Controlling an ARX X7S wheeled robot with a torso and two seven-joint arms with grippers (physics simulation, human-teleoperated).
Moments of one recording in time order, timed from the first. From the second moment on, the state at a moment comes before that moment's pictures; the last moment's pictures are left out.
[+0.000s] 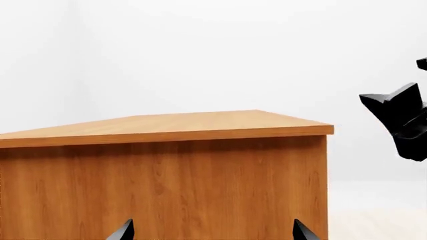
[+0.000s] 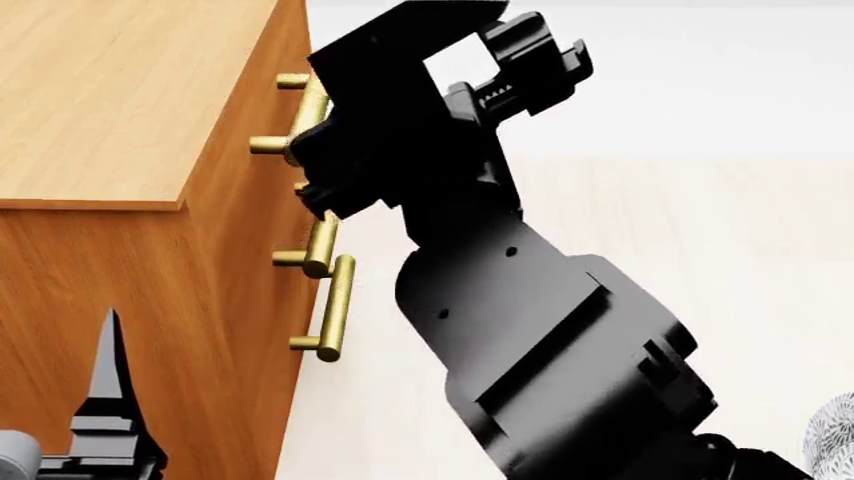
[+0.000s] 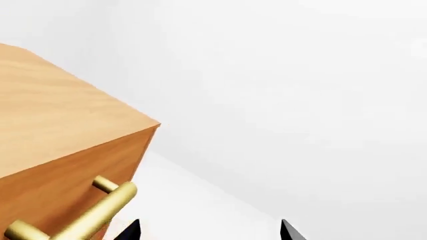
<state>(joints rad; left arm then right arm) -0.08 -0.28 0.17 0.80 -0.21 -0.55 -0.37 1.19 0.29 -0.79 -0.03 0.49 0.77 0.40</state>
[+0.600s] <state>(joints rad) -0.08 -0.29 0.19 0.80 -0.21 -0.55 -0.39 1.22 0.72 -0.65 -0.57 0.66 1.18 0.48</state>
